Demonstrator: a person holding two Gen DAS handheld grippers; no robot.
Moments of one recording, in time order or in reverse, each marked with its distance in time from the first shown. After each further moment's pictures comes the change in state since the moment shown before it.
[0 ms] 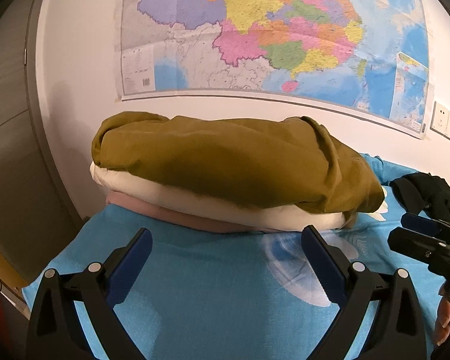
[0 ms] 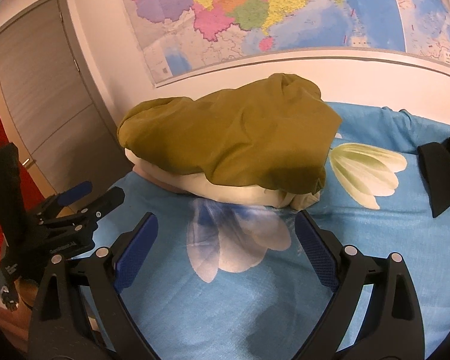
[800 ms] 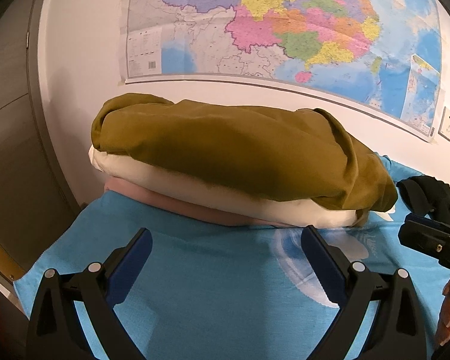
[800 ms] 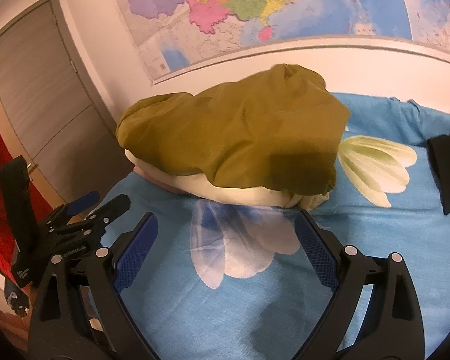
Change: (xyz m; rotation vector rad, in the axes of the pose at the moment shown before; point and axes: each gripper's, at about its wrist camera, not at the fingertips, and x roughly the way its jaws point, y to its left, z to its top) left arm 0.022 0.017 -0.001 -0.039 0.047 -0.008; right arm 0.014 0.001 0.005 0.018 0.031 0.021
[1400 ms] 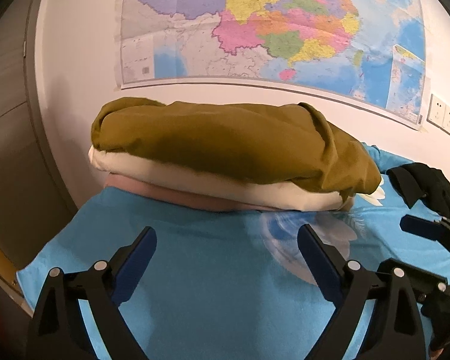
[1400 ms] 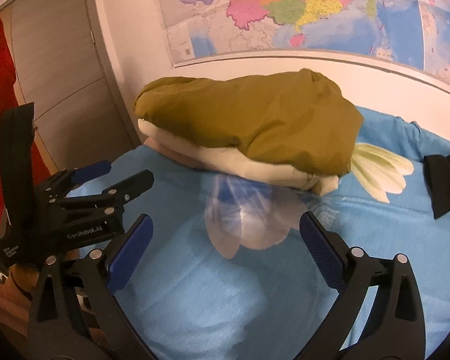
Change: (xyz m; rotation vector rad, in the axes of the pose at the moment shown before) left arm -0.024 -0.014 -0.023 0.031 -0.018 -0.003; right arm -0.014 0.038 -0.037 -0.157 0.006 -0.041
